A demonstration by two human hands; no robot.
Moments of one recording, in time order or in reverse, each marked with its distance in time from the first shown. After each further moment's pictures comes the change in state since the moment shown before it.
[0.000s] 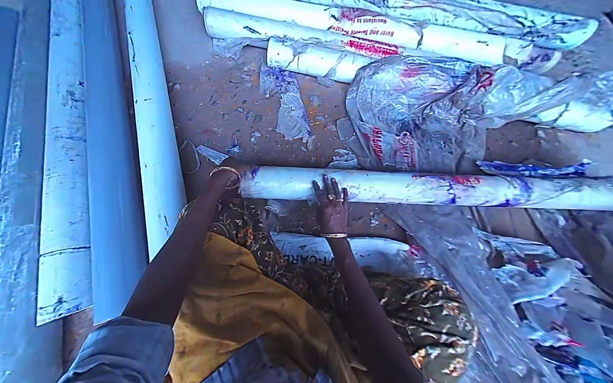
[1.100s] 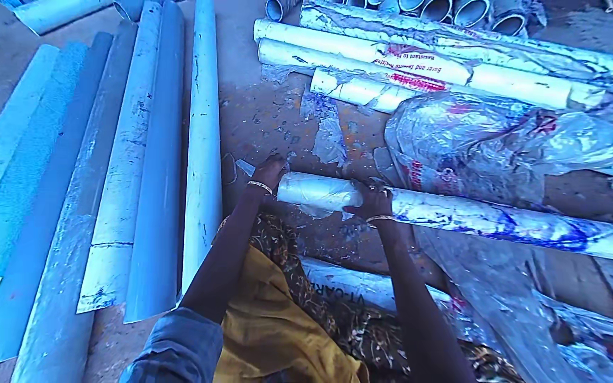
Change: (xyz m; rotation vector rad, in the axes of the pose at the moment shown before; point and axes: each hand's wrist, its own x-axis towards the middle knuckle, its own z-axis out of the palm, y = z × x) left_hand 0.030 -0.011 -0.018 0.336 0.222 0.651; right_hand 0.123 0.002 -0.040 -0.145 -0.570 0.184
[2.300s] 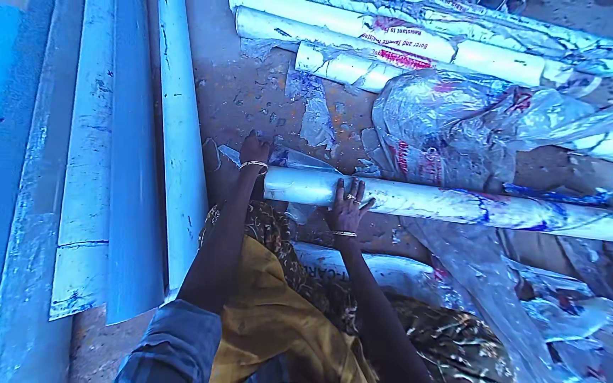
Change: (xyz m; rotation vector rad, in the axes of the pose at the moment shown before) left_hand 0.012 0.010 0.000 -0.481 0.223 -0.463; right_hand -0.043 -0.033 0.090 -0.108 0.310 0.180
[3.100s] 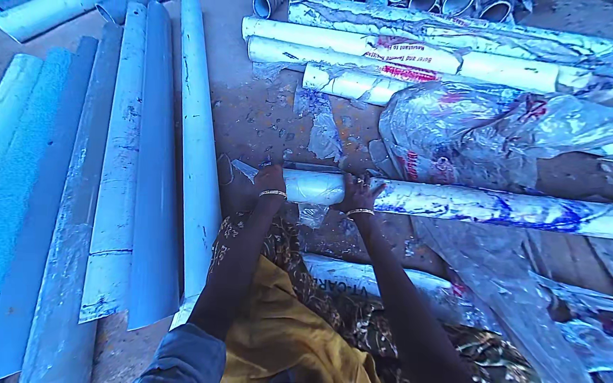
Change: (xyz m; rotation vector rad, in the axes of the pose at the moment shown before) left_hand -0.068 0.038 0.009 0.603 -0.058 -0.095; right_hand 0.066 -0.008 -0.048 -0.062 -0.286 -0.041
